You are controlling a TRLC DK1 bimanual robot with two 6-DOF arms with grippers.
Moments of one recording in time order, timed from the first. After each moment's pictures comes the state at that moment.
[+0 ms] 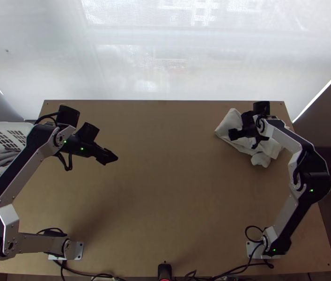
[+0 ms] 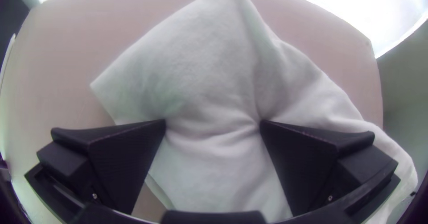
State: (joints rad) left arm -0.15 1.46 1.29 -0.98 0.50 0.27; right arm -0.01 2.01 1.39 -0.42 -0.07 -0.24
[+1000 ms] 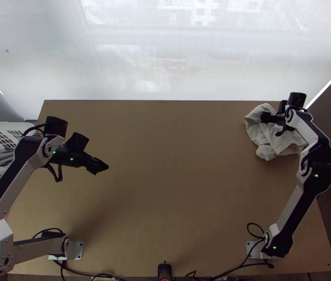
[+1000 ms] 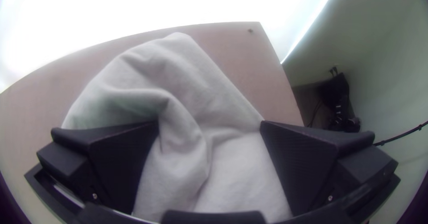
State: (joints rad) left arm -0.06 1.34 1.15 -1.01 0.50 0.33; right arm -0.27 2.21 1.70 -0.36 0.04 -0.10
